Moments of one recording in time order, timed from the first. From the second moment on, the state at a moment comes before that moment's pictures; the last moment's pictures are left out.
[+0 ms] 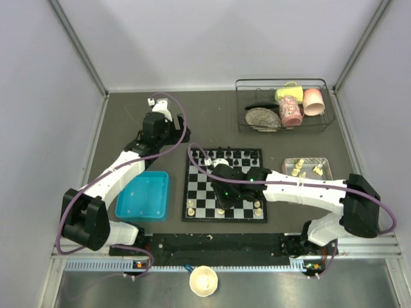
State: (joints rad) left arm -0.36 1.34 0.95 -0.08 -0.04 -0.37; right arm 1.17 1.44 1.05 -0.66 0.09 0.62
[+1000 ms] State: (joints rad) left arm -0.36 1.34 0.95 -0.08 -0.02 -0.37; right arm 1.20 1.44 0.99 -0.60 0.12 0.66
